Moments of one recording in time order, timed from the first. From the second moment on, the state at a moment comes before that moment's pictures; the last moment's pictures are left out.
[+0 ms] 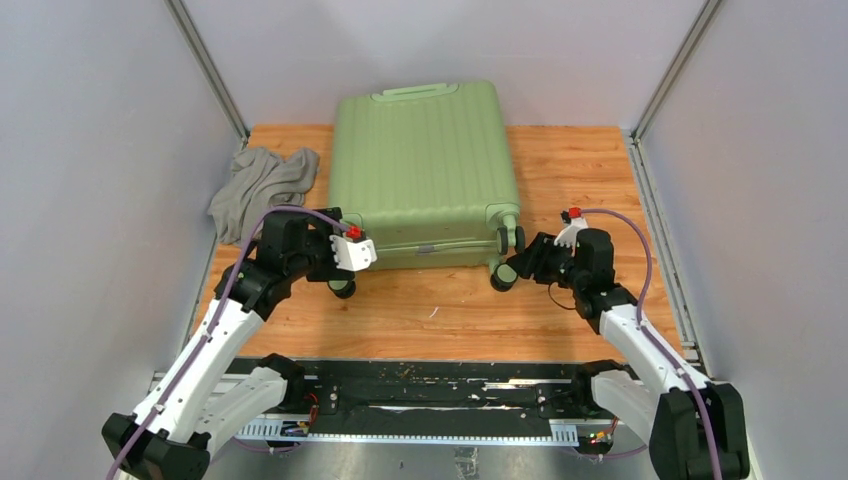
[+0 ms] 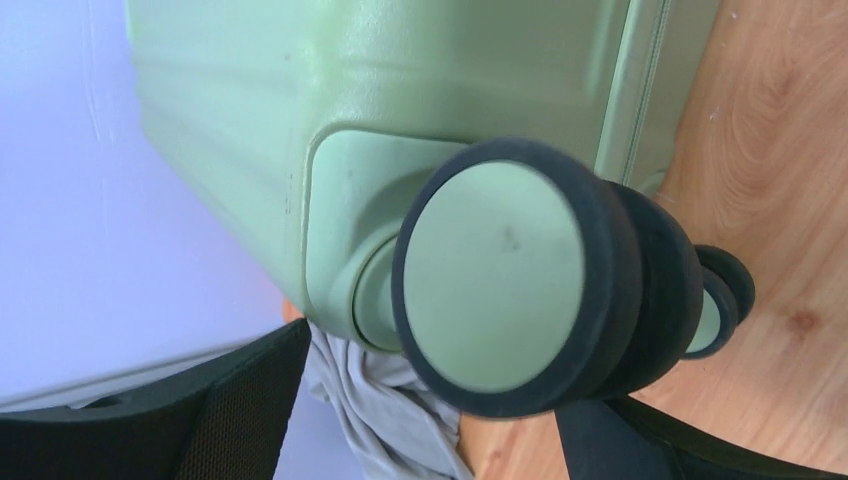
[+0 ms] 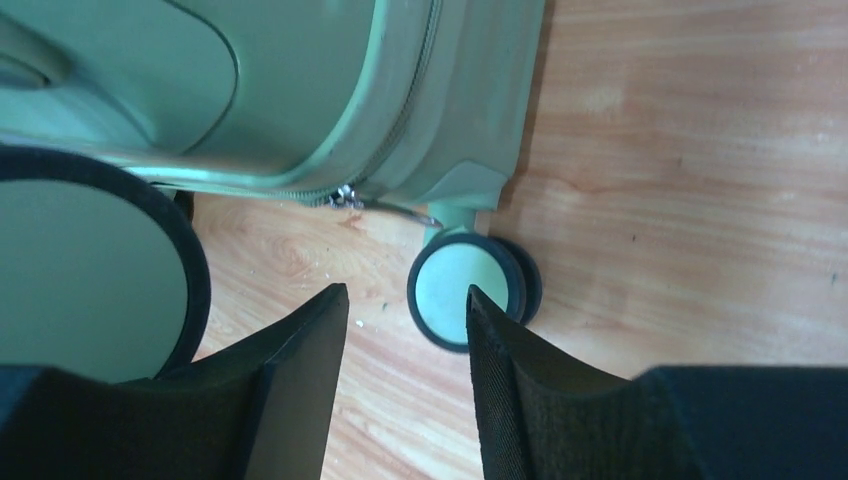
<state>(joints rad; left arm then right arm) -0.39 0.85 0.88 -0.66 0.05 1.15 0.17 0.92 0.43 -0.01 -0.42 0.47</state>
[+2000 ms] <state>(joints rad) -0.30 0.86 0.99 -0.82 0.29 0.02 0.40 1.10 0.22 0.68 -0.05 0.42</state>
